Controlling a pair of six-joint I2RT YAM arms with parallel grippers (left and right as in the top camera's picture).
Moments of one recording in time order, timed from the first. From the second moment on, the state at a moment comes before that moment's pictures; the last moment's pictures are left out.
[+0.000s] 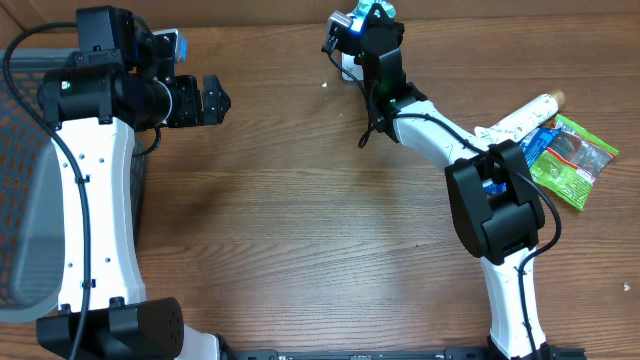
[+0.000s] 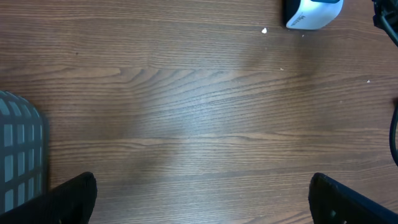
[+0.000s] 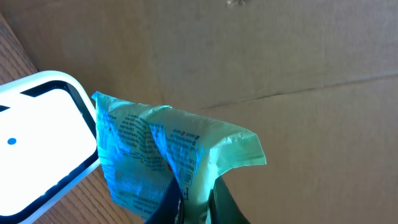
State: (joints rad) left arm 0.11 1.67 1.88 -1.29 0.24 0.00; right arm 0.43 2.31 1.71 0.44 0.46 -1.22
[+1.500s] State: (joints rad) left arm 0.11 1.67 1.88 -1.29 0.24 0.00; right arm -0.38 1.65 1.38 -0.87 0.09 0.83
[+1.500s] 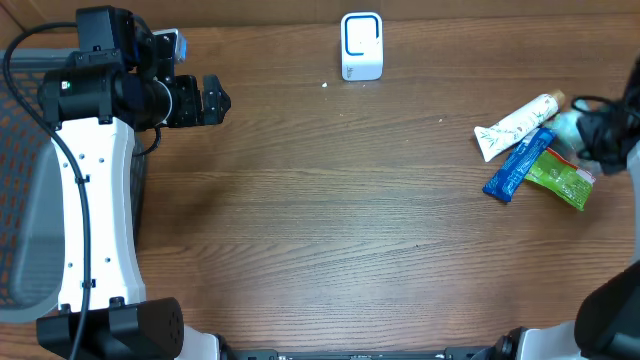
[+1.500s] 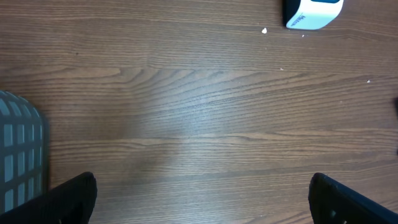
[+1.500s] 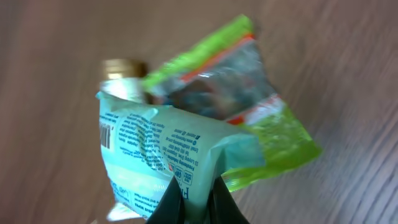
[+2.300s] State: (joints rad) left arm 0.11 1.67 1.88 -1.29 0.24 0.00; right arm -0.35 1.46 1.45 -1.09 -0.19 0.48
